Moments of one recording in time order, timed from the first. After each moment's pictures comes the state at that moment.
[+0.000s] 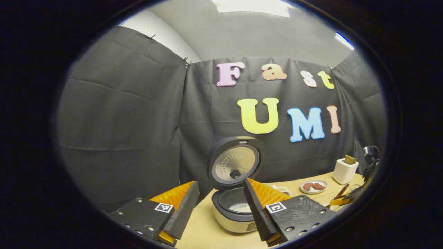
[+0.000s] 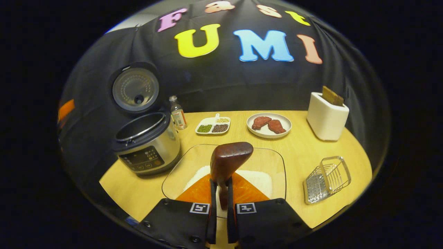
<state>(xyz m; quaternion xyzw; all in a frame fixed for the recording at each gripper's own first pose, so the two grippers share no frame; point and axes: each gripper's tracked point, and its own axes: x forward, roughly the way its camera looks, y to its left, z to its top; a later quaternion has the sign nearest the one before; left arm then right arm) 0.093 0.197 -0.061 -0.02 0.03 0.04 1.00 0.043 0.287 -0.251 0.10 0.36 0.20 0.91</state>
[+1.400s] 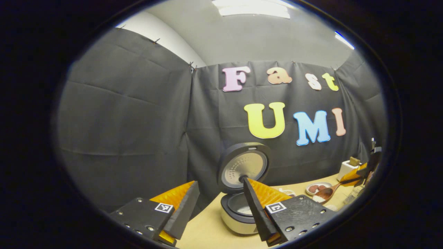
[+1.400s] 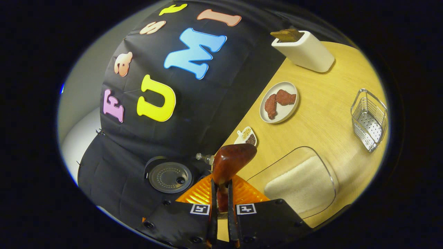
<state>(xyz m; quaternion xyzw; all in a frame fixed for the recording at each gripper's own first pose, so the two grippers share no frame) 0.085 0.231 -0.045 -0.02 0.02 0.07 1.00 0.105 0.318 -0.160 0.49 0.37 0.18 0.77</state>
